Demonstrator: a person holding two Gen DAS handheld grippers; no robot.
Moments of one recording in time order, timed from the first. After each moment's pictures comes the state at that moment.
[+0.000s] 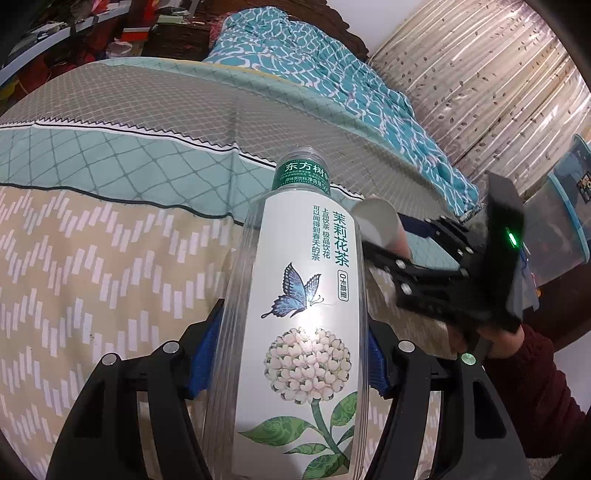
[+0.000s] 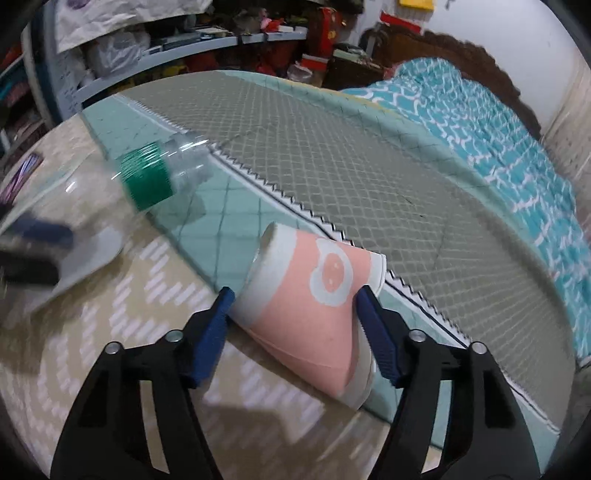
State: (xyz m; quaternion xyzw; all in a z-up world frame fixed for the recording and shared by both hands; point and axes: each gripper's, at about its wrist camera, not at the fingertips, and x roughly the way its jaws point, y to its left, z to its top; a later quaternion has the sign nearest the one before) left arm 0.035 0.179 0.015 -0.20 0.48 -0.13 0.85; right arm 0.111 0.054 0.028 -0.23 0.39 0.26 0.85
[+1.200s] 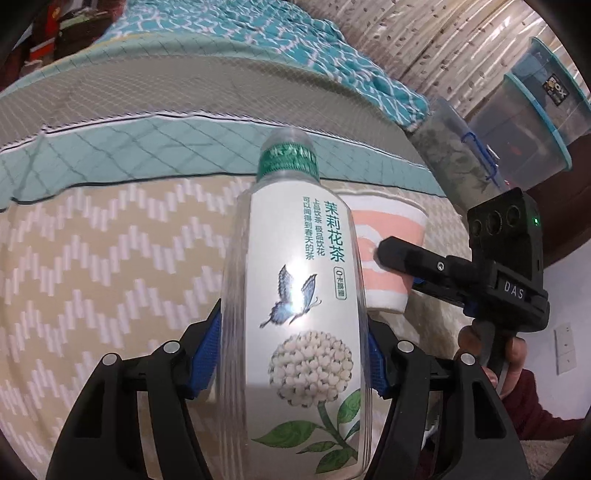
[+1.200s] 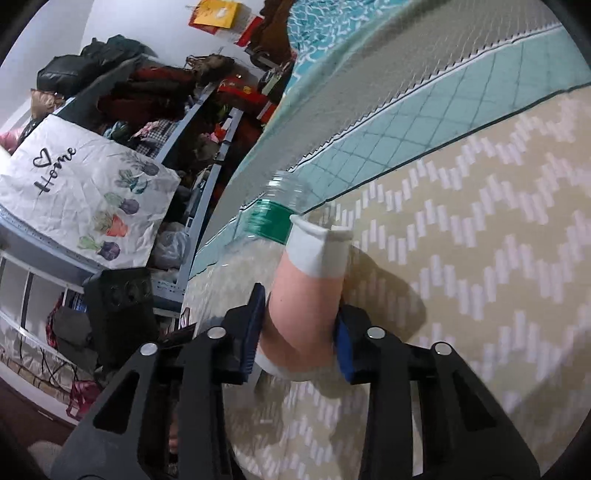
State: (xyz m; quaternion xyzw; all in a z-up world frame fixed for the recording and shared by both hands) left arm 0.029 0.025 0.005 -0.11 0.54 -0.26 0.80; right arm 0.043 -0.139 -0.007 0.35 0.45 0.28 0.77
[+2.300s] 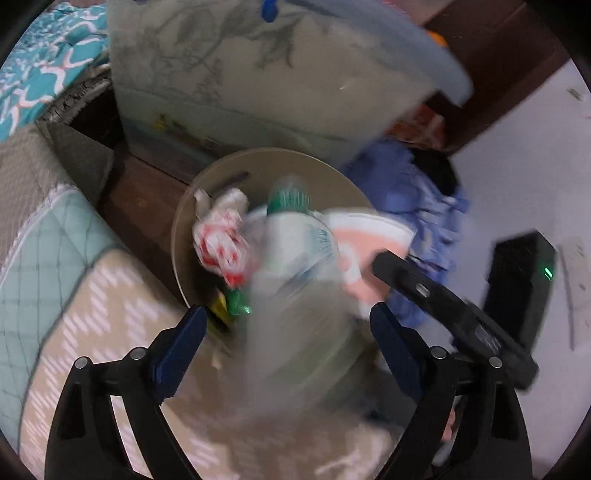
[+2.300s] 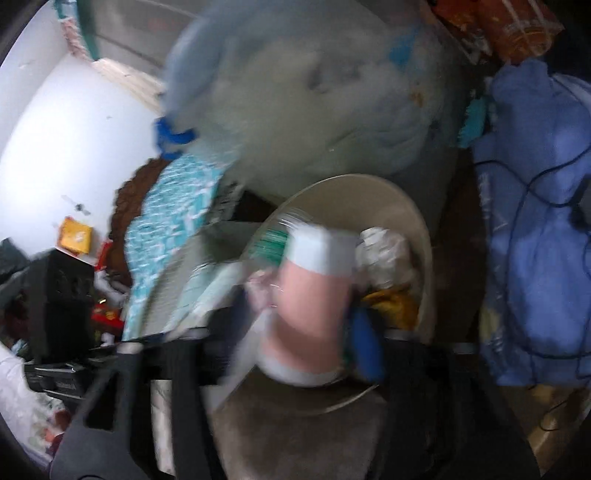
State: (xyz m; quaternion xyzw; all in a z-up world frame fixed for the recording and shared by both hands) left arm 0.091 -0.550 0.015 0.13 0.56 -0.49 0.66; right arm -0.121 -0.617 -0.012 0.45 0.25 -0.16 0.84
